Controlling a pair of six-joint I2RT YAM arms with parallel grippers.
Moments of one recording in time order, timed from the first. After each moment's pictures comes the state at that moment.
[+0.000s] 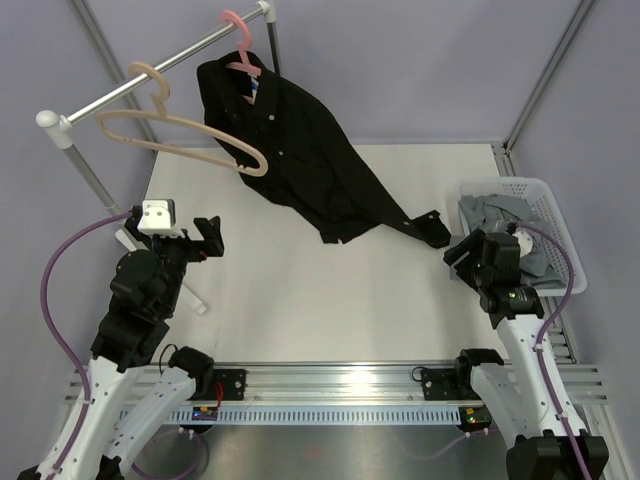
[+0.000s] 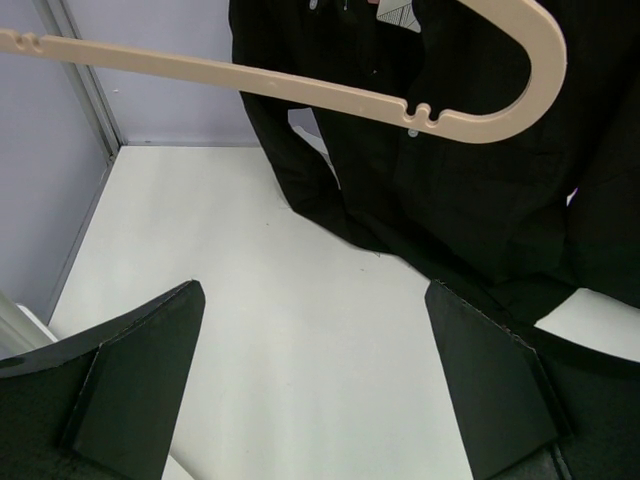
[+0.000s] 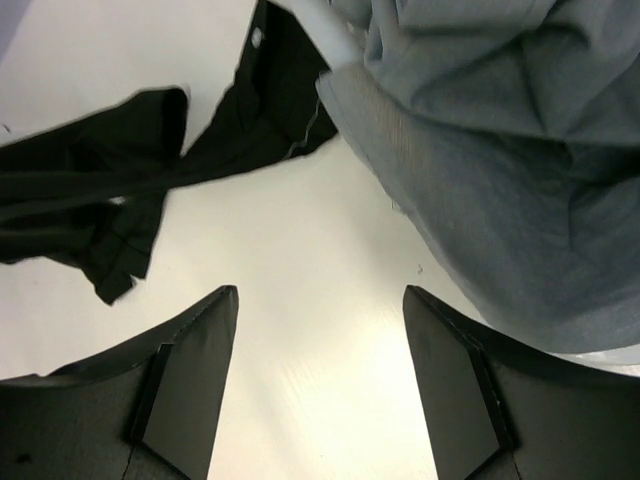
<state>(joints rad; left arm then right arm) -0.41 0.51 0.85 -0.37 -0.34 -0.09 0.00 0.74 0.64 -0.54 0.10 0.73</state>
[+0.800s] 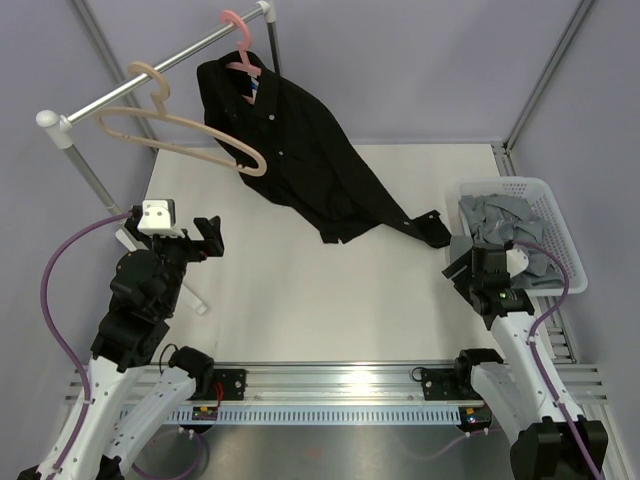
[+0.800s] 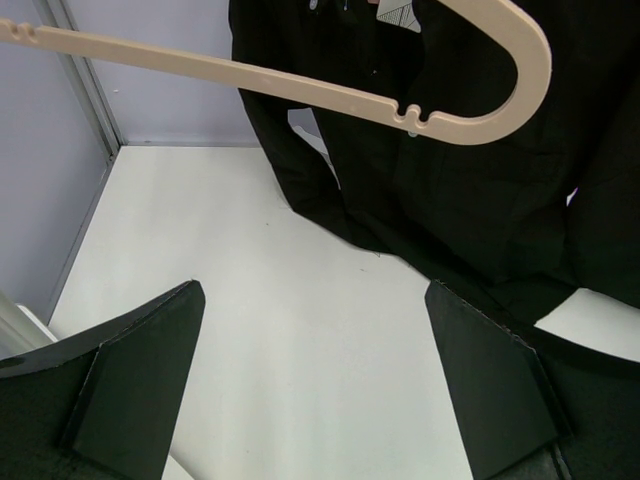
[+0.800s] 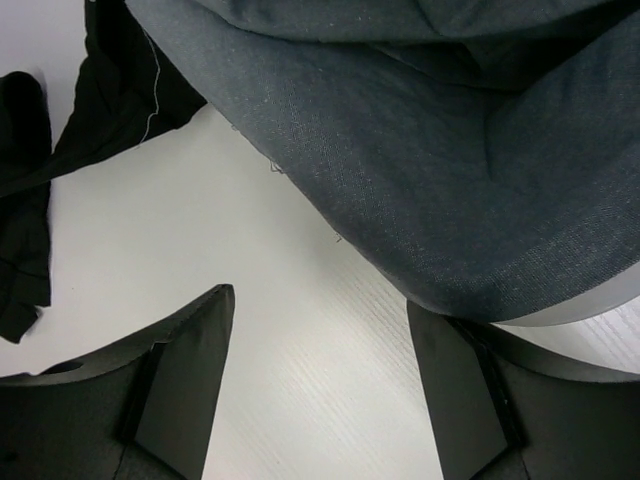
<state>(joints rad) -0.41 0.51 0.85 -0.37 -0.34 -0.09 0.04 0.76 0.53 -0.59 0.23 0.85</state>
